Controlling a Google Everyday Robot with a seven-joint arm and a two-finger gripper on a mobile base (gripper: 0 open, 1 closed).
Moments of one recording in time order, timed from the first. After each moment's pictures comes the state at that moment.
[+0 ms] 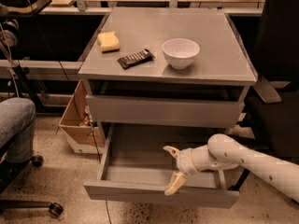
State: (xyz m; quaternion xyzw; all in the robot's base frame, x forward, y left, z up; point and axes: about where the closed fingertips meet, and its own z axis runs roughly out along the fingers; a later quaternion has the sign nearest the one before) arm 0.526 -0.069 0.470 -0.63 0.65 0.26 0.33
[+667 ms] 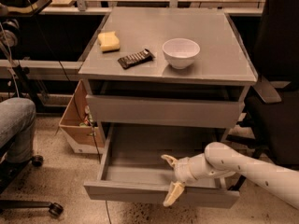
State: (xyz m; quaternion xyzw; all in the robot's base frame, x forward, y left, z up) arm 0.499 -0.058 0.444 -0.63 0.65 0.30 0.31
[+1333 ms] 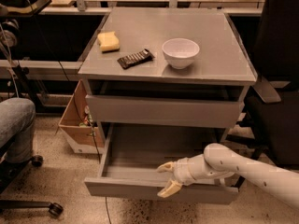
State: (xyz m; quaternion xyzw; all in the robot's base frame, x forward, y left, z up) arm 0.500 -0.055 0.434 -0.63 0.65 0.30 0.32
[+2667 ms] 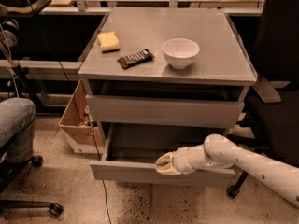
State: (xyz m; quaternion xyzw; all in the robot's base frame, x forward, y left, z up) arm 0.545 -0.054 0.460 -0.63 0.63 0.26 0.36
